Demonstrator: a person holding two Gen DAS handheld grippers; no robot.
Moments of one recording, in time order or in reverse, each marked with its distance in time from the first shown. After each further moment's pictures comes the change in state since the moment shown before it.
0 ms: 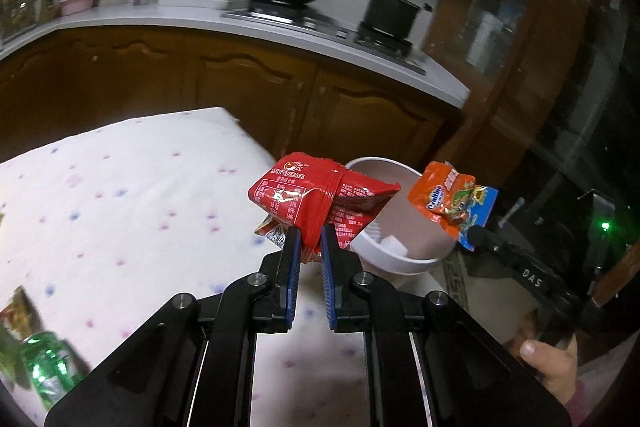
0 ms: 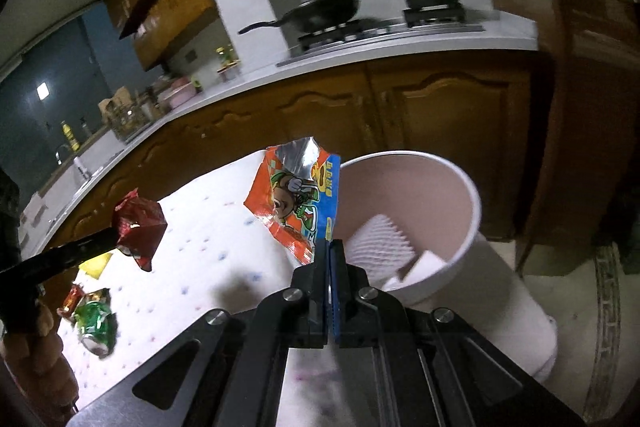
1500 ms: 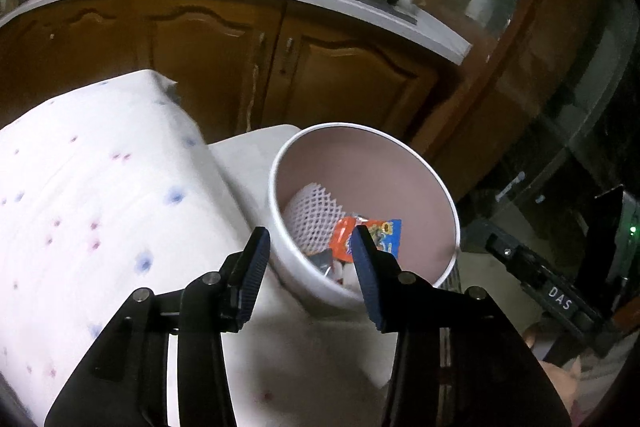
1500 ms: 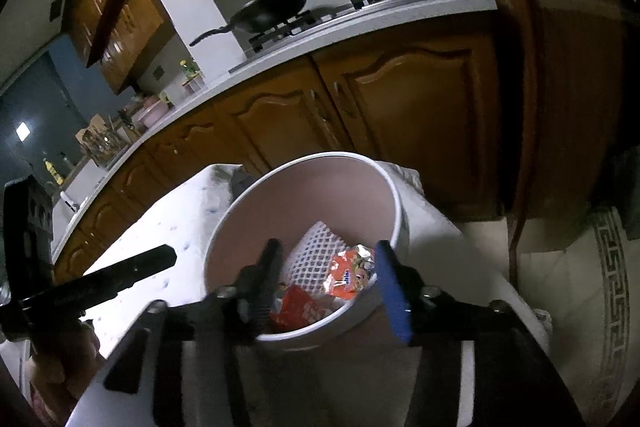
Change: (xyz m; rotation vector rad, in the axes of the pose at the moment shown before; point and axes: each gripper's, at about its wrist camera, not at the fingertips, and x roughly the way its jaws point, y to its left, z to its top) left arm 0.099 -0.053 0.002 0.003 0.147 -0.021; right arm 0.024 -0.072 0.008 0.129 0.025 -0.012
